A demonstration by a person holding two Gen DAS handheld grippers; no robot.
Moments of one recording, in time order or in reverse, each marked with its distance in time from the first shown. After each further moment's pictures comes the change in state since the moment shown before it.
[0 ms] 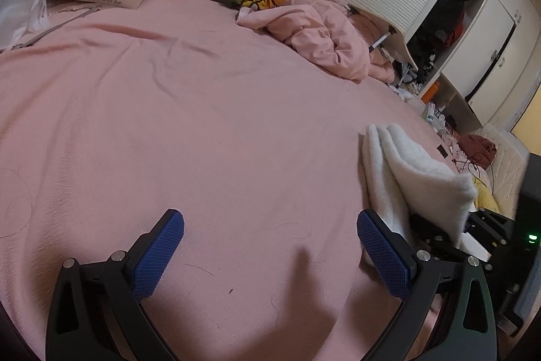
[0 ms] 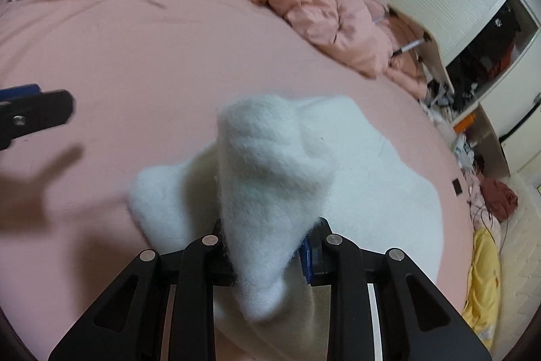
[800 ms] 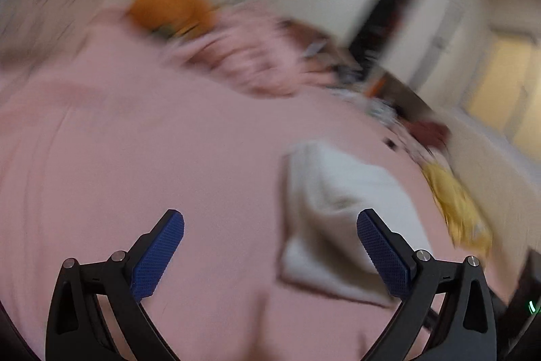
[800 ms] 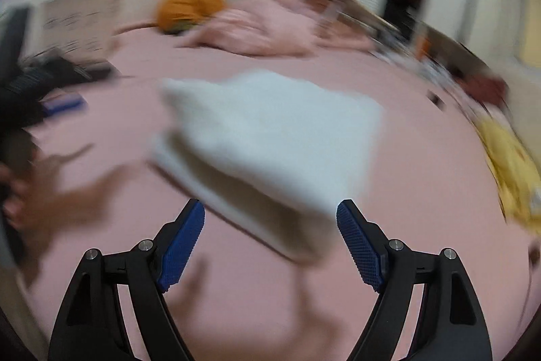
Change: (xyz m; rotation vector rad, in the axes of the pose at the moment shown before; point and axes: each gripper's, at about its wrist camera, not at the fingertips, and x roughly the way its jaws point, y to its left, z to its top) left arm -0.038 -0.074 0.029 0.296 -0.063 -0.239; right arm -0.090 -0.057 -0.124 0.504 -0.090 0.001
